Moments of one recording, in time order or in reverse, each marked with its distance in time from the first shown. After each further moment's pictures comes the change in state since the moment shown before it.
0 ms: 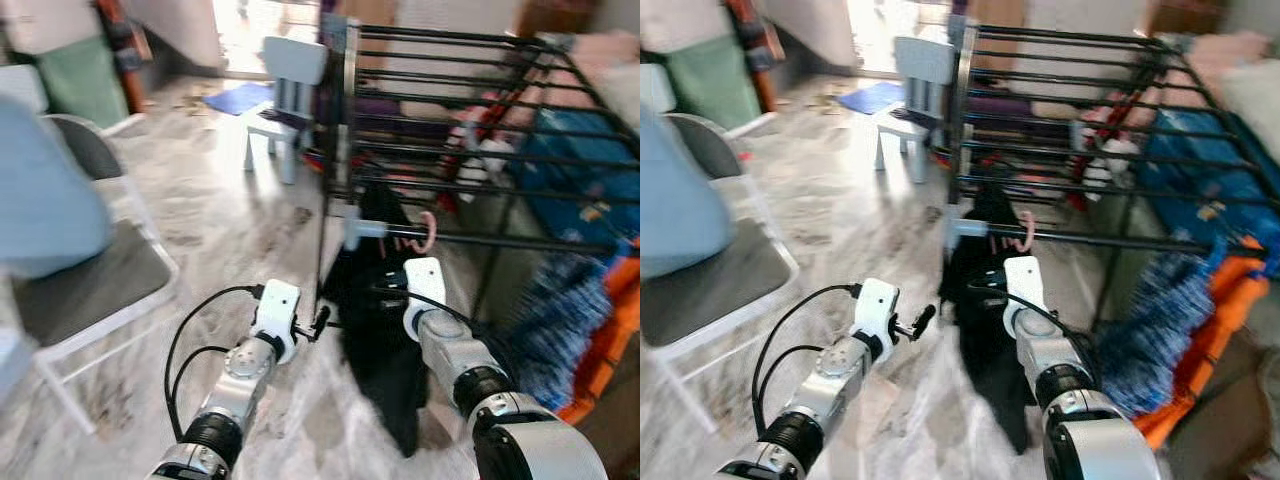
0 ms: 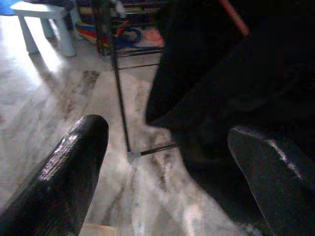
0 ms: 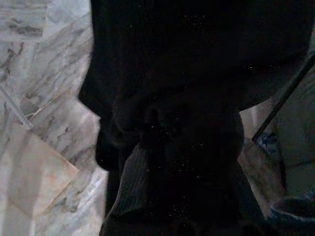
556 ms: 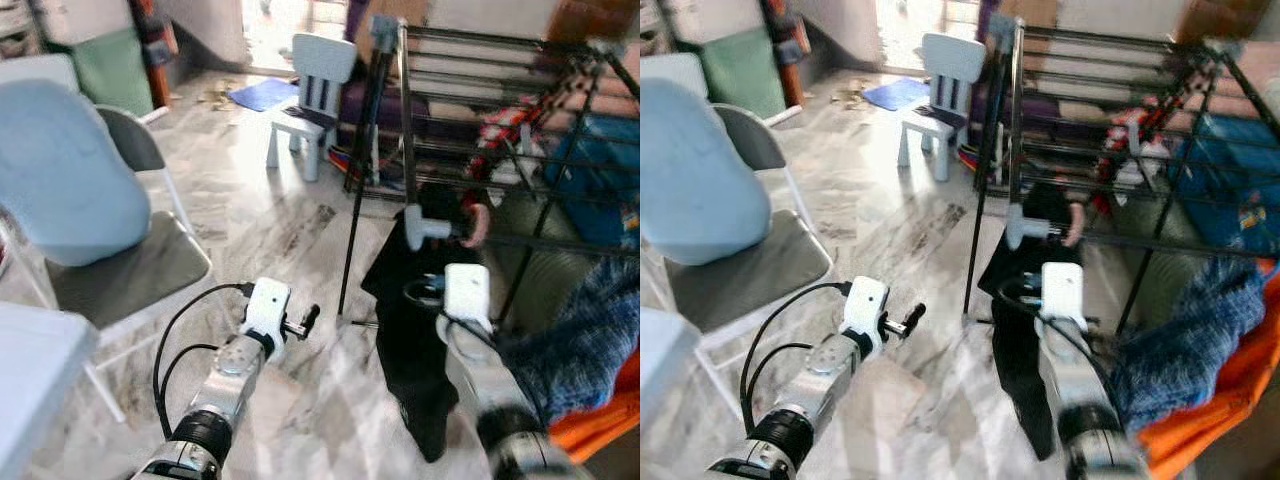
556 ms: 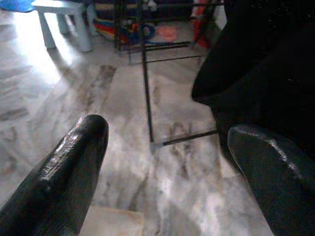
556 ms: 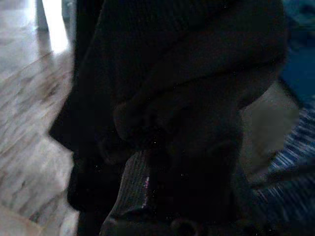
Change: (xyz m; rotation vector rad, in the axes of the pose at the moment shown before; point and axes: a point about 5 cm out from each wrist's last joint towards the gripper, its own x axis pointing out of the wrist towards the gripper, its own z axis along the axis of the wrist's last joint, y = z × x) left arm -0.001 0.005 0.000 0.011 0.002 -0.004; right arm -0.026 -0.042 -0.012 0.042 -0.201 -0.280
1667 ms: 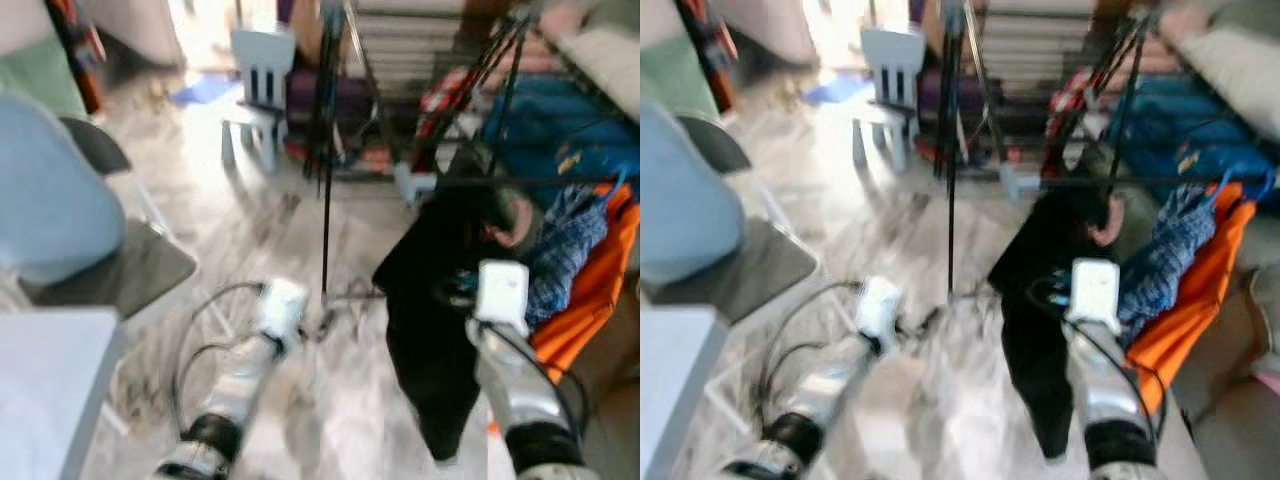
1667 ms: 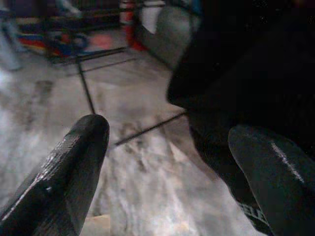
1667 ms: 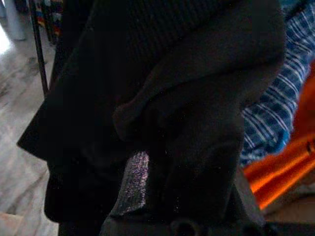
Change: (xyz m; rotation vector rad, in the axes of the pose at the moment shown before) left arm -0.001 -0.012 0.001 0.004 -0.042 -0.105; right arm -0.004 -0.019 0.014 0.007 -0.006 -0.021
